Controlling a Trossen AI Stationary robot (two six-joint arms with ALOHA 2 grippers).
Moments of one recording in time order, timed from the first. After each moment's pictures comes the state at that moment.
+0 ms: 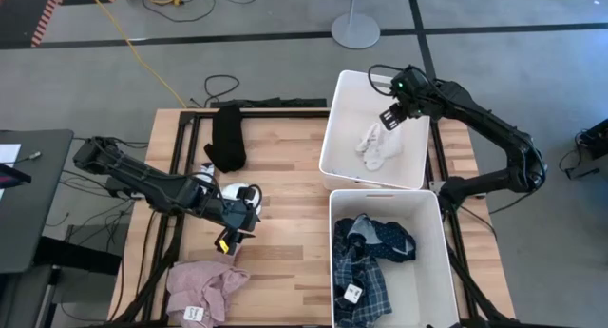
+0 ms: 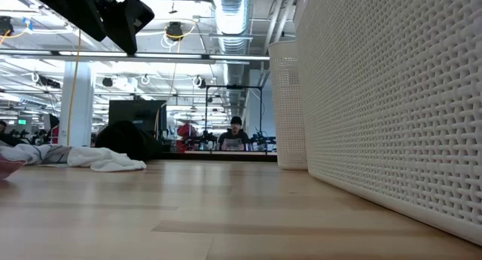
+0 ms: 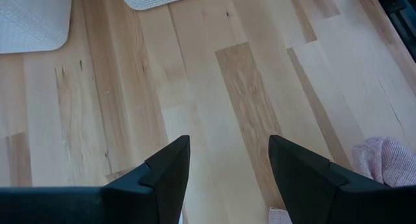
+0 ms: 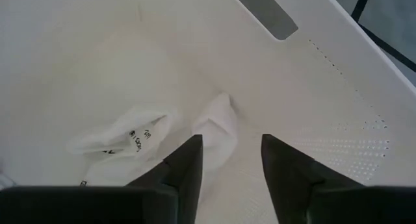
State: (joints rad) left arm -0.37 1.23 0.96 -0.64 -0.14 -0.02; right arm -0.77 1.27 1.27 -1.03 0.34 0.11
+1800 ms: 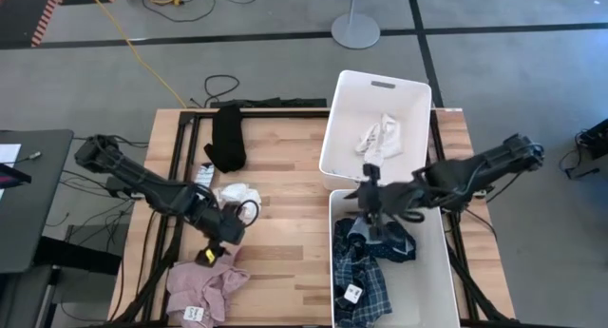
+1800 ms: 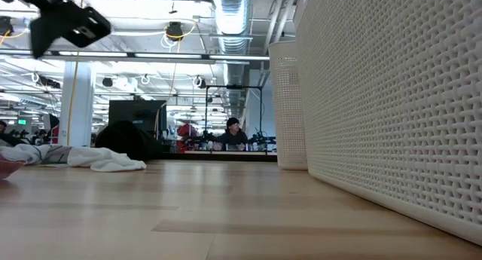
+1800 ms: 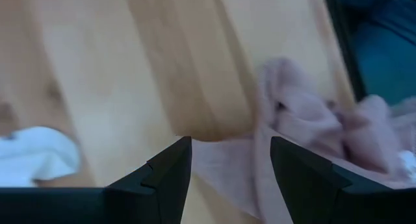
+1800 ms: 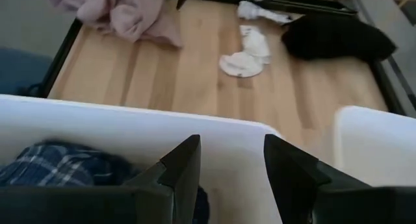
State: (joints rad) left arm -0.45 1.23 0.97 -0.83 0.12 -0.19; right arm 0.37 1.27 1.27 -0.70 0.34 0.13
